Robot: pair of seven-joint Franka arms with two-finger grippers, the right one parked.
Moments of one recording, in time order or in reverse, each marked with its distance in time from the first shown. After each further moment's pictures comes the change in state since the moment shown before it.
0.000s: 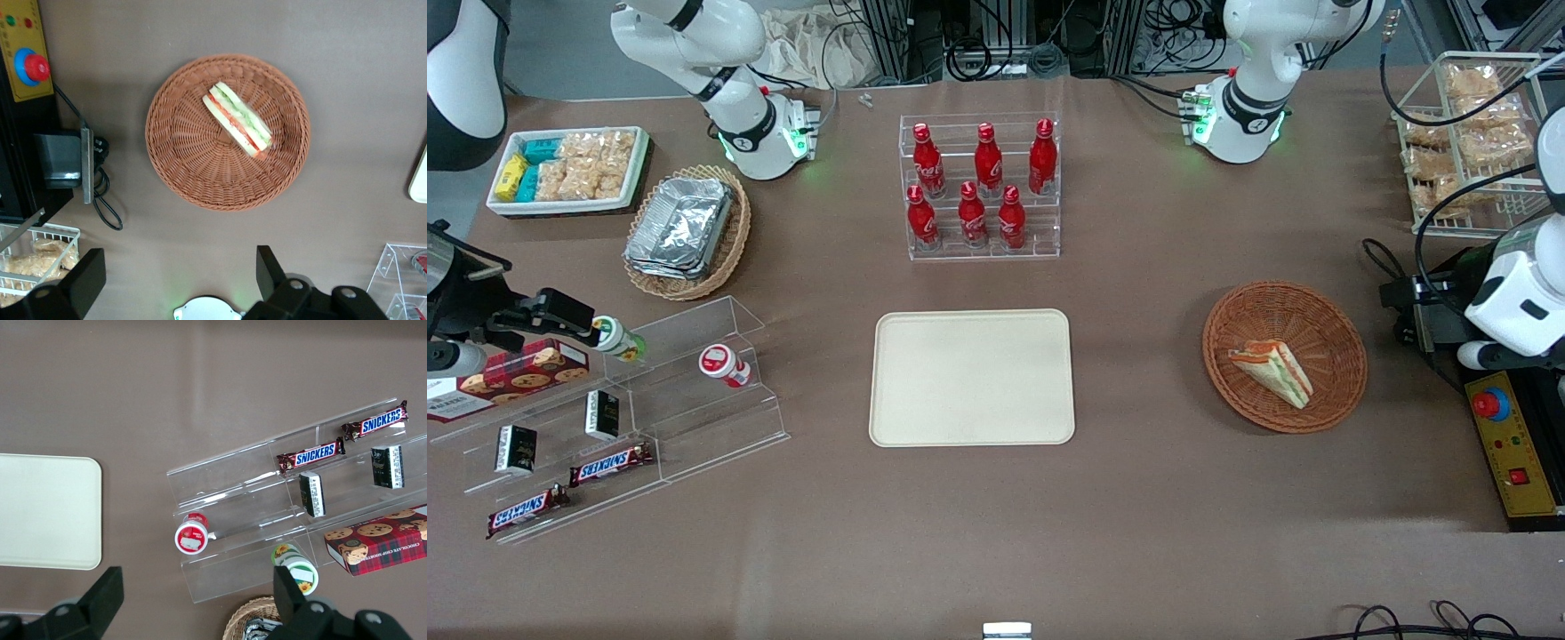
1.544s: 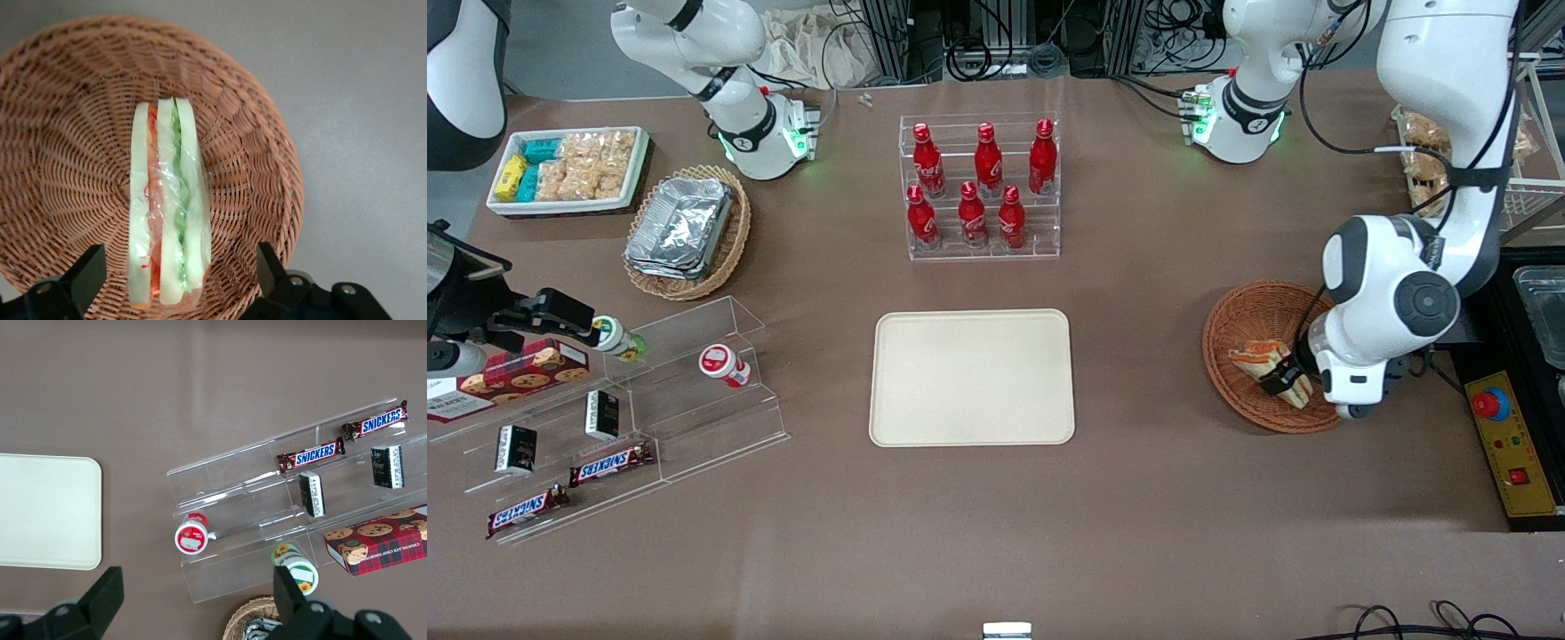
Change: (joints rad) arm -0.085 0.103 -0.003 -0.558 -0.051 0.815 -0.752
